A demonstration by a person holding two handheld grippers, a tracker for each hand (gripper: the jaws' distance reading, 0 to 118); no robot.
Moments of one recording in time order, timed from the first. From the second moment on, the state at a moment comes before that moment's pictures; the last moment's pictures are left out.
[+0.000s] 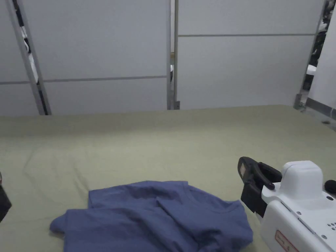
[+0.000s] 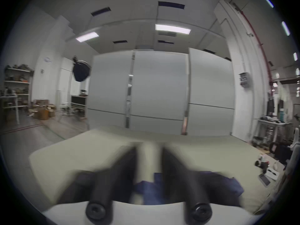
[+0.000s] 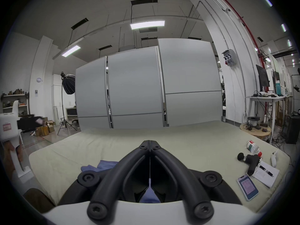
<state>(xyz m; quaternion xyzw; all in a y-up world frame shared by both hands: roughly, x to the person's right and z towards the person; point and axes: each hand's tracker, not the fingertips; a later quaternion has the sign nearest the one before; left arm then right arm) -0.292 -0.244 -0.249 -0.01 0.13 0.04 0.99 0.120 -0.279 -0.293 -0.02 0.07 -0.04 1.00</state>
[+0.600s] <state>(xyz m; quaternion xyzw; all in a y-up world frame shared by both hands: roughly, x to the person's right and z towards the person) -0.261 -0.379 -0.362 -0.35 -0.01 0.10 0.93 0.126 -0.312 -0.327 -0.08 0.06 -0.05 0.99</state>
